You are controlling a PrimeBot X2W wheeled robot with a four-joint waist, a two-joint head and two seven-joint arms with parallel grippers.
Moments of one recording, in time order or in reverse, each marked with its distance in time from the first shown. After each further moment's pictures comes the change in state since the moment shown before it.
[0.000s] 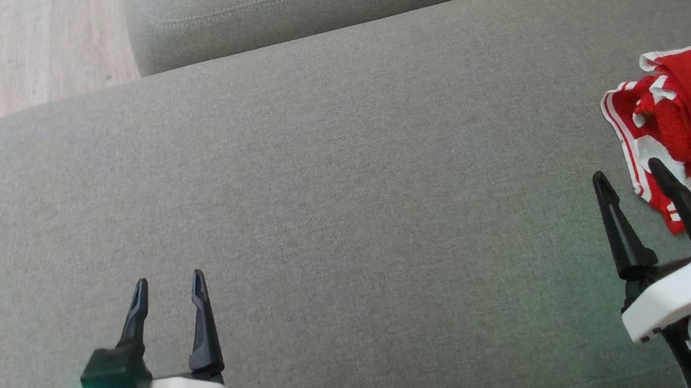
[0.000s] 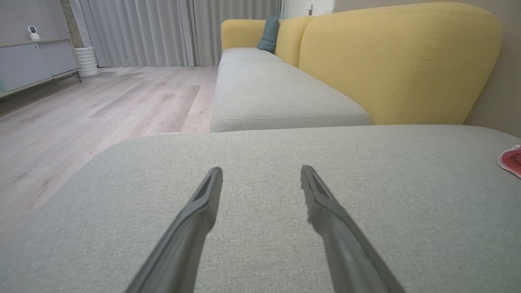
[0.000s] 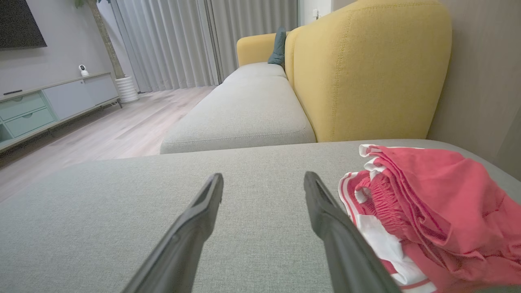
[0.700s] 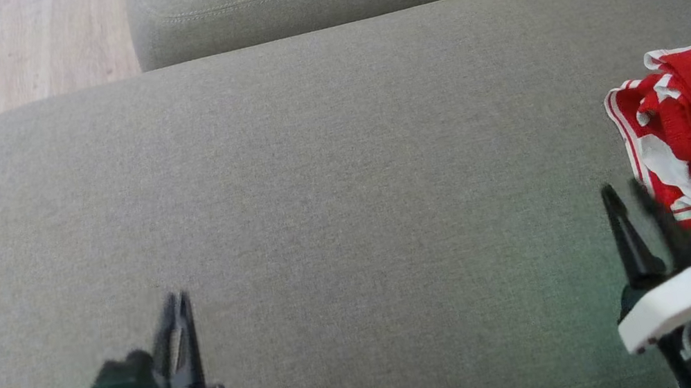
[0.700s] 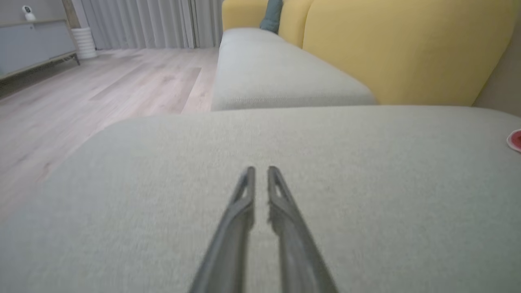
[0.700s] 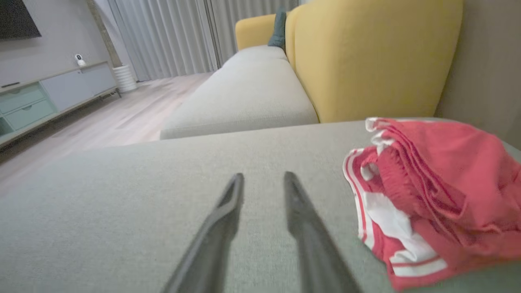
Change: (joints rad) left arm 0.006 0.006 -0.012 0.032 -0.009 0.000 0.000; right arm 0.002 0.001 0.004 0.034 0.017 0.000 0.000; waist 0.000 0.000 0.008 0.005
